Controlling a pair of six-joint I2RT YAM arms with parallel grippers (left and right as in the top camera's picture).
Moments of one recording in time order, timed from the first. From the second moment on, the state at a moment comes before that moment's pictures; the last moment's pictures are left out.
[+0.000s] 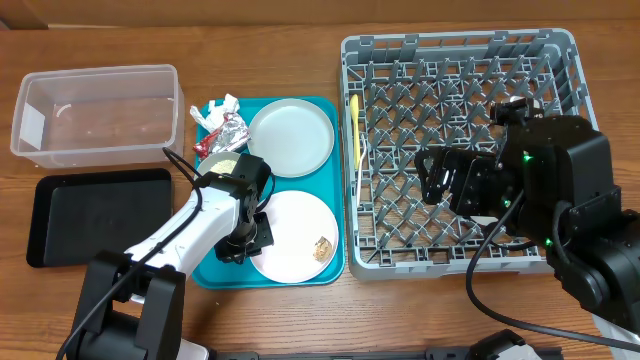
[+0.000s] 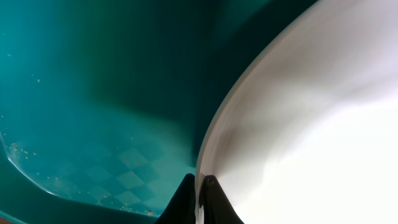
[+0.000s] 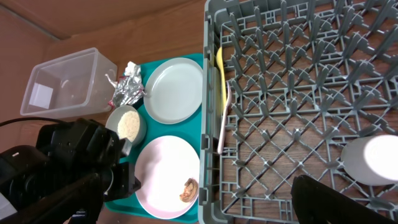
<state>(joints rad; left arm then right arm) -0.32 1.64 0.89 -0.92 0.02 -0.62 0.41 1.12 1.61 -1.25 -0.05 0.51</state>
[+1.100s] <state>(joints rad) 0.24 1.08 1.00 -1.24 0.11 -0.49 0.41 1.12 1.61 -1.25 -0.04 0.51</state>
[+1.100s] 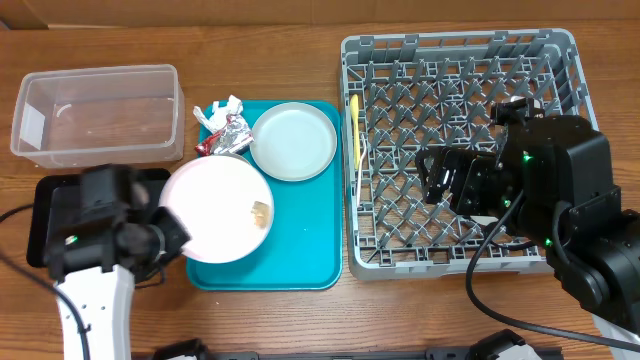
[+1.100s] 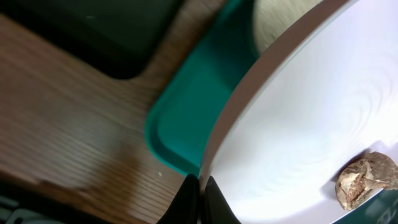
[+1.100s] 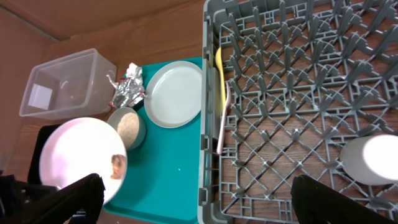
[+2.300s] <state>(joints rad) 0.48 1.19 1.00 -1.02 -0.56 -0.58 0.41 1.12 1.61 -1.28 -0.04 0.51</state>
